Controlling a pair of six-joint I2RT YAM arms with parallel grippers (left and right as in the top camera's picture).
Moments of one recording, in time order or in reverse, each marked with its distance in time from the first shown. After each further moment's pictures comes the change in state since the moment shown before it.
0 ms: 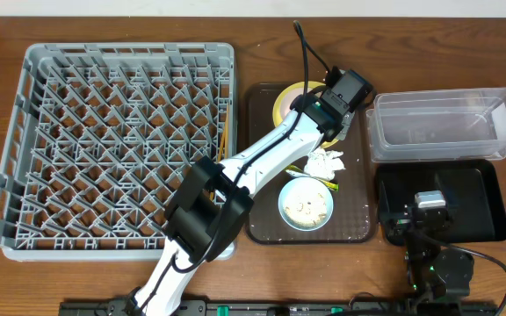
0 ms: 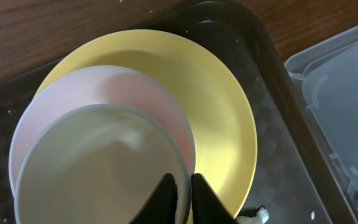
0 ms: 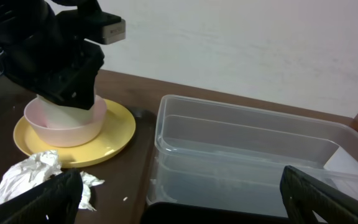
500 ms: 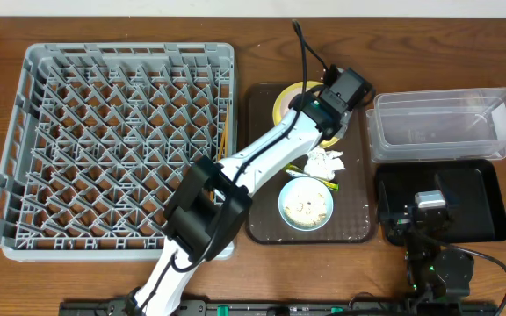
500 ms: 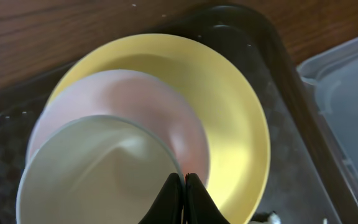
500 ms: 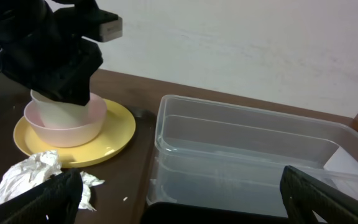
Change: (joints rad) left arm 0.013 -0.005 0.000 0.000 -0.023 0.000; right arm 0.000 0.000 0.000 0.000 0.000 0.000
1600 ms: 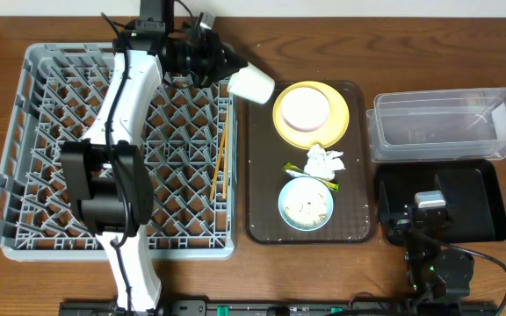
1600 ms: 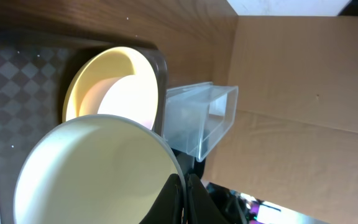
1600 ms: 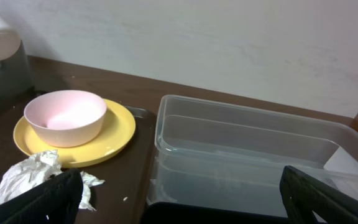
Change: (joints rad) left arm 0.703 -0.096 -0.002 -0.124 1.286 -0.256; right arm 0.000 0.000 0.000 0.000 0.000 0.000
